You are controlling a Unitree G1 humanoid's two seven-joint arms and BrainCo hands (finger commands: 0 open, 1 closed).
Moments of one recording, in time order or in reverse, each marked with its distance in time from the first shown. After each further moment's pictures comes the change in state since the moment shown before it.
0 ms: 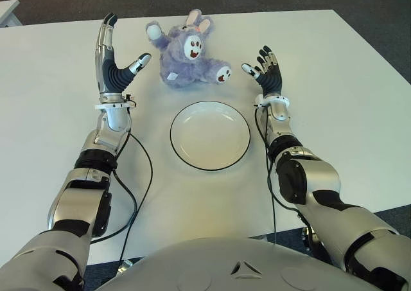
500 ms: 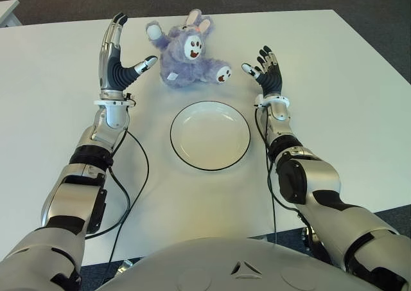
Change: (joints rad) left arm -0.045 0.040 -0.054 0.053 0.009 -0.032 -0.036; right arm 0.000 0.001 -0.001 0.000 0.000 0.000 0.000
